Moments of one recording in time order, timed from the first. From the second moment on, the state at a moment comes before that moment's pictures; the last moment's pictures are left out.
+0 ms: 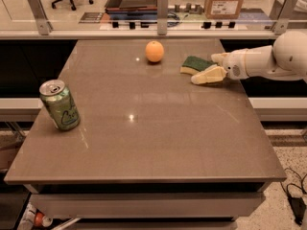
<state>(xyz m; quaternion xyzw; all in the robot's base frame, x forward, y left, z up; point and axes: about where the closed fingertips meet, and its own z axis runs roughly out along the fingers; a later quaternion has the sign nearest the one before) 0.724 -0.183 0.813 -0.39 0.77 0.24 0.45</state>
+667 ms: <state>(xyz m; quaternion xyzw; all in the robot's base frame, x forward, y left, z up) 0.724 -0.183 0.818 -0.39 0.77 0.24 0.45</state>
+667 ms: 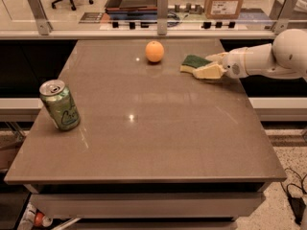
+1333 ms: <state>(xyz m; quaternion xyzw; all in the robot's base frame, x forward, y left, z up) 0.719 -0.180 0.825 -0.42 0.75 0.25 0.44</state>
